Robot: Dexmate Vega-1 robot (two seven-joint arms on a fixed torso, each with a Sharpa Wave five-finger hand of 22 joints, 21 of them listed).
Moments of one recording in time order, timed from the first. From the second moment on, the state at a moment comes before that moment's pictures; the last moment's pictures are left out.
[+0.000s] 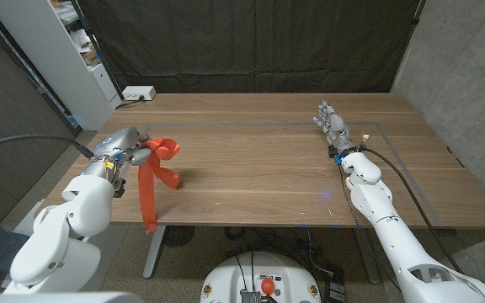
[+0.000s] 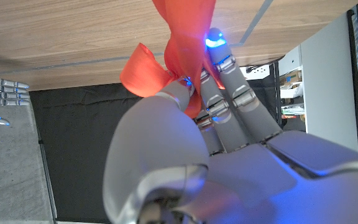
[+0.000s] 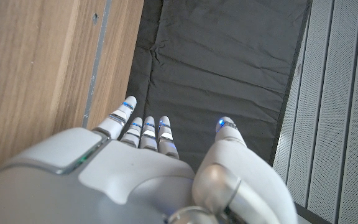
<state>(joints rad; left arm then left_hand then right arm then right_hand) 1.67 0.53 -0.18 -2.52 0.84 0.54 -0.15 1.24 0.12 0.51 -0.17 0.21 0.90 0.06 0.52 0.31 0.85 -0.04 0.57 0.38 1.12 -0.17 0.47 0.30 1.01 -0.03 0.70 0.18 -0.91 -0.19 -0.05 -1.32 0.35 0.21 0.16 0.32 0.05 0.26 -0.09 0.23 0.15 0.09 0.19 0.19 0.06 0.11 0.20 0.19 -0.02 0.04 0.20 0.22 0.21 -0.02 0.19 0.17</state>
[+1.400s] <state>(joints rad) 1.62 0.45 -0.23 -2.61 0.96 0.46 -0.26 1.24 0.11 0.52 -0.17 0.22 0.90 0.06 0.53 0.32 0.85 -0.04 0.56 0.38 1.13 -0.17 0.46 0.31 0.98 -0.03 0.73 0.18 -0.92 -0.19 -0.05 -1.34 0.36 0.21 0.16 0.32 0.05 0.27 -0.10 0.23 0.15 0.09 0.19 0.19 0.06 0.10 0.20 0.19 -0.01 0.04 0.21 0.22 0.22 -0.03 0.19 0.17</state>
